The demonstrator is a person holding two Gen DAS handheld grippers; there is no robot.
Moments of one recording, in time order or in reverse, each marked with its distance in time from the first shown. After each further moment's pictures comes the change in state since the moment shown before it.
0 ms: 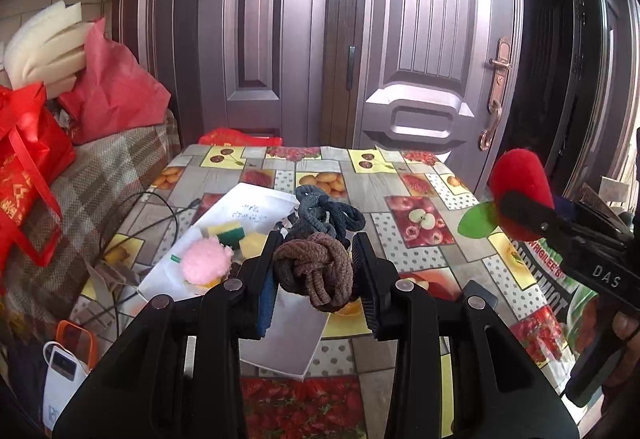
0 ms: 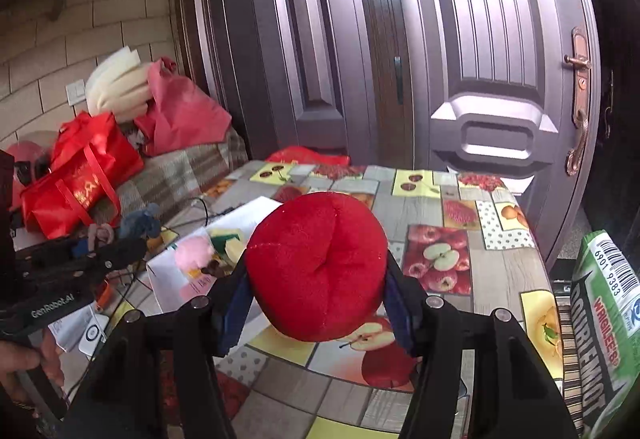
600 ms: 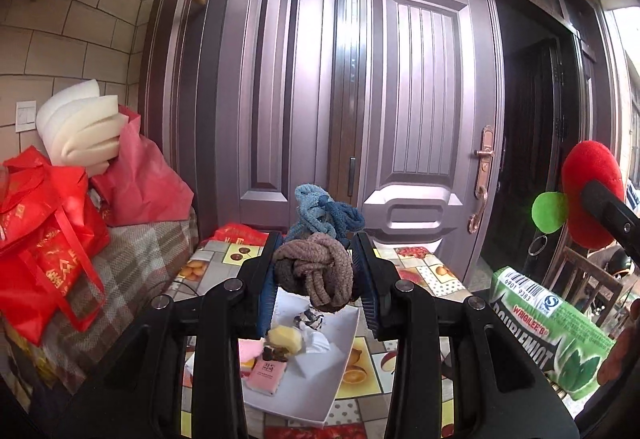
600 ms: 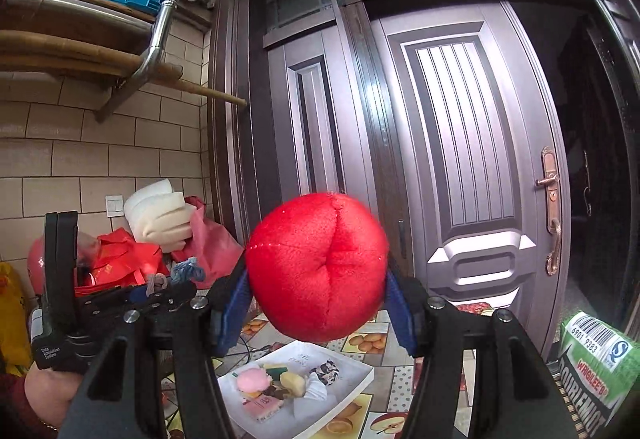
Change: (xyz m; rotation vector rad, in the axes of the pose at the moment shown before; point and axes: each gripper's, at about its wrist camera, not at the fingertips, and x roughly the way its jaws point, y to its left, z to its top) left arm -0.118 0.037 0.049 -0.009 -0.322 -0.014; right arm -0.126 0.077 0.036 -0.032 -0.461 -0.030
